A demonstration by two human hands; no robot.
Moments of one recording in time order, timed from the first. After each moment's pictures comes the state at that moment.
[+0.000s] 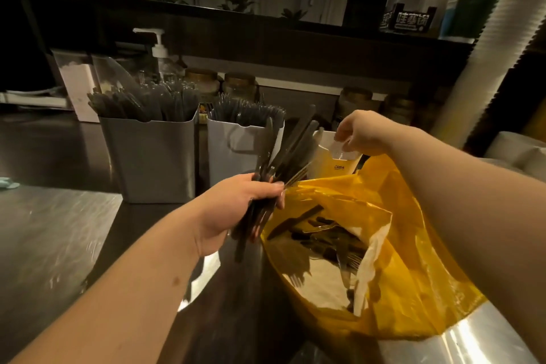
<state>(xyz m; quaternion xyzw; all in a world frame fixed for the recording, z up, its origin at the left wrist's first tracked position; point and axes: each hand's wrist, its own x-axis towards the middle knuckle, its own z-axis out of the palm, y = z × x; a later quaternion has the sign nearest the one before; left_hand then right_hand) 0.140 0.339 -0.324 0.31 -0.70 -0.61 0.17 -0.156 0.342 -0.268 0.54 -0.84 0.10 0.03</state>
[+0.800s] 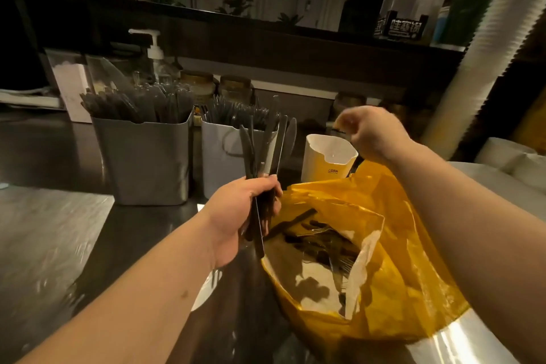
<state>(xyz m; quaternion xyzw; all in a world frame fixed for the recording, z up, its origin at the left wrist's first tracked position) 0.122 0.348 -0.339 0.31 -0.57 -0.72 0.25 -0.140 0.372 -0.262 0.53 -0.81 0.21 0.12</state>
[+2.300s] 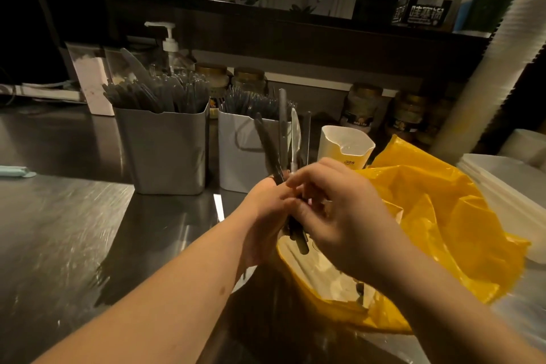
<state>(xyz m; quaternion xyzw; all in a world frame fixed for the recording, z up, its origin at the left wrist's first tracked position) 0.110 0.362 -0.336 0.35 -0.54 -0.72 0.25 0.019 0.462 -0.315 0.68 -0.66 0.33 0.04</state>
